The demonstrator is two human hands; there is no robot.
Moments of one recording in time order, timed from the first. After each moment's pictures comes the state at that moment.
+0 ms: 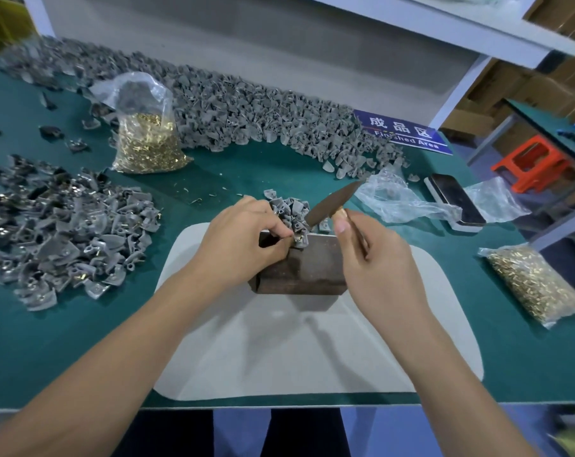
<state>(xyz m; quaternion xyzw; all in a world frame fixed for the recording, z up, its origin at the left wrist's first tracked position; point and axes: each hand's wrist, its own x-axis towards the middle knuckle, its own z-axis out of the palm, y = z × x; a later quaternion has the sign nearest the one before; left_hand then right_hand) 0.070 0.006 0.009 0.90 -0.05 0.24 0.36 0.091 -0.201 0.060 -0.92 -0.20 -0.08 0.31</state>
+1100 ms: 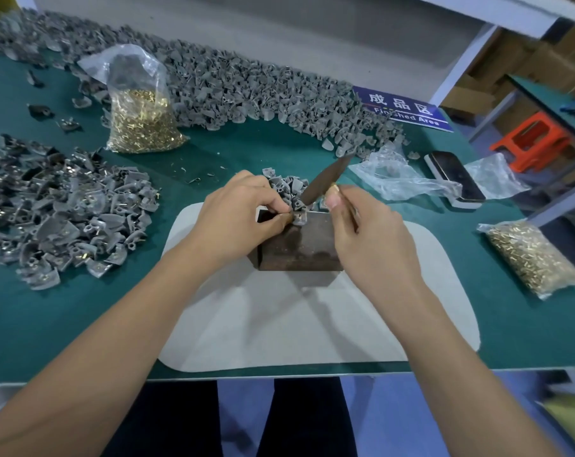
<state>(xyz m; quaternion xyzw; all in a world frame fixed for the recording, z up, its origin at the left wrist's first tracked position) 0.070 0.013 0.009 0.91 -0.02 0.21 0.35 0.089 -0.190 0.064 -0.95 -0.18 -0.08 0.24</state>
